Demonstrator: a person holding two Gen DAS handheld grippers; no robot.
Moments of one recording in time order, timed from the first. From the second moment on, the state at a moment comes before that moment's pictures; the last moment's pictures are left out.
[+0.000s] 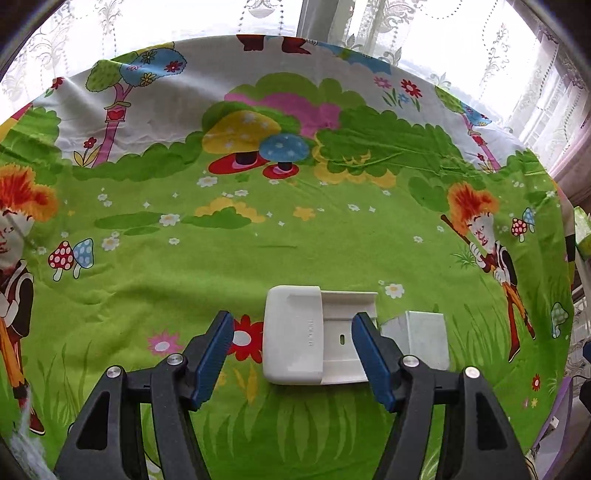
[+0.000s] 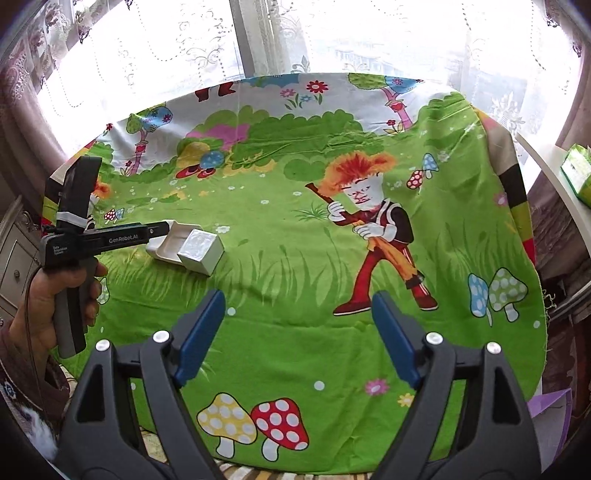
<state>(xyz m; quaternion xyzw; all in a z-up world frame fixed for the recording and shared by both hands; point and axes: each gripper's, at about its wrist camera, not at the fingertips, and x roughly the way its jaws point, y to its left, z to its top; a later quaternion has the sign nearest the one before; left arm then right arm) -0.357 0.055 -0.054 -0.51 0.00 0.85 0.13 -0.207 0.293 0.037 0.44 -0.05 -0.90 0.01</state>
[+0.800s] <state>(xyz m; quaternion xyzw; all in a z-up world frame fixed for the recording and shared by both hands) -0.327 0.001 -0.053 -0.47 -0.03 0.88 0.06 -0.308 0.174 -0.040 0.49 -0.04 -0.87 0.03</state>
